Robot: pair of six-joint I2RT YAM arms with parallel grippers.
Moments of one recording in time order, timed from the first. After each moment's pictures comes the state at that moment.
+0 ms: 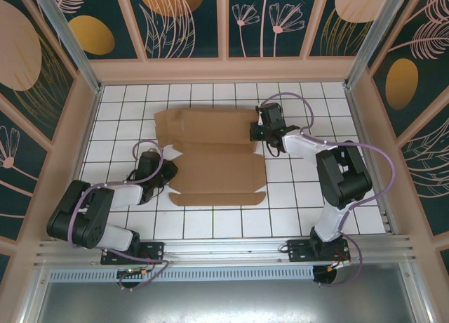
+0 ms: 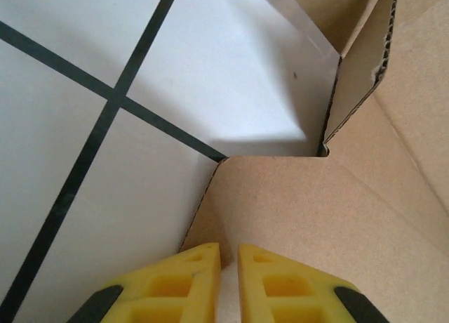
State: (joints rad) left arm -0.29 1.42 0.34 0.35 0.11 -0.95; right arm 0.45 1.78 1.09 -0.09 0.00 0.32
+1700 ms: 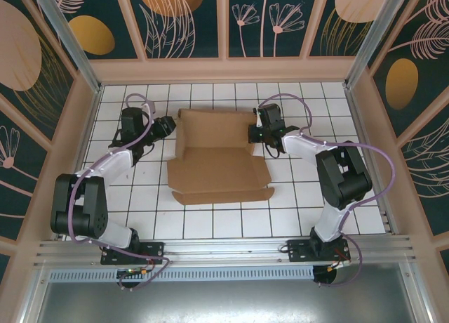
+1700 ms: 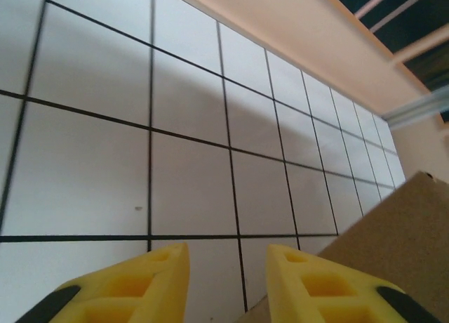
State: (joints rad) left arm -0.13 1.50 0.83 0.14 0.42 -0.59; right arm 0.46 1.77 1.09 -0.11 -0.05 0.31
